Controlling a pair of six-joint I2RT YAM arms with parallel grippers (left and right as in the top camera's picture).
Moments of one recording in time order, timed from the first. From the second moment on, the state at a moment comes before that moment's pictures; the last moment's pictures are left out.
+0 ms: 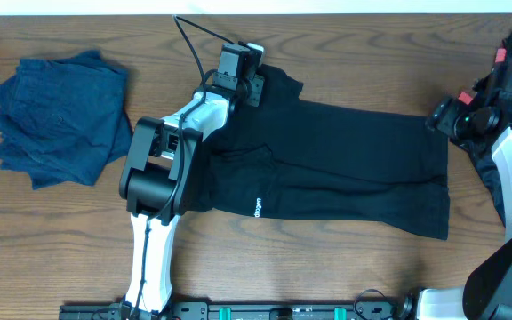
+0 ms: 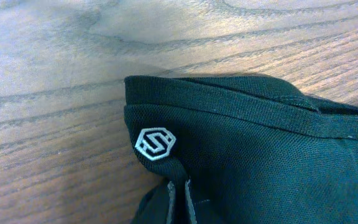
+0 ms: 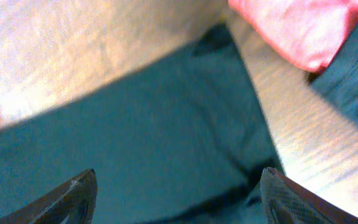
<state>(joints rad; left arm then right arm) -0.32 2.30 1.55 -0.04 0.10 -0.02 -0.27 1.59 1.26 -0.79 -0.10 0.34</state>
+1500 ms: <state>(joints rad) -0.29 2.10 1.56 -0.36 0.10 -0.10 -0.27 2.06 1.29 -0.32 0.03 0.43</state>
